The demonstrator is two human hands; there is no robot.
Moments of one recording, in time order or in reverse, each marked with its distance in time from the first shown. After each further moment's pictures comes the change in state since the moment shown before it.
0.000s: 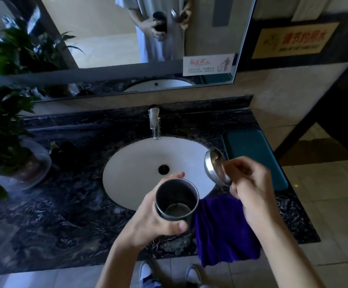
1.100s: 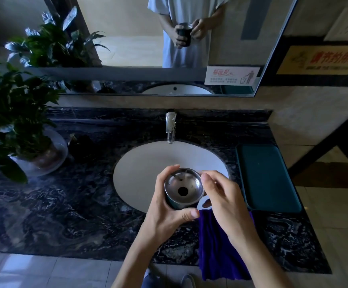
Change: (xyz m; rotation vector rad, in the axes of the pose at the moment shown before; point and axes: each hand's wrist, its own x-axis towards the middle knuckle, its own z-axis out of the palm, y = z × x) left_hand 0.005 0.021 0.013 -0.008 0.350 0.159; right_hand -0.009 0.003 0.049 -0.343 -0.324 -0.112
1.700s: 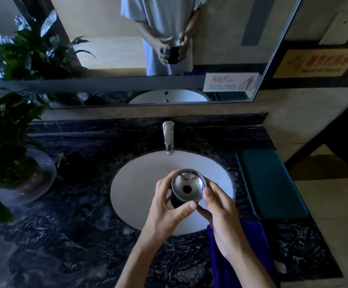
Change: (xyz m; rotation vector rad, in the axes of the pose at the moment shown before) left_hand 0.055 -0.038 -0.037 -0.041 -0.074 -0.112; right_hand 0.030 0.010 0.048 0.405 0.052 0.185
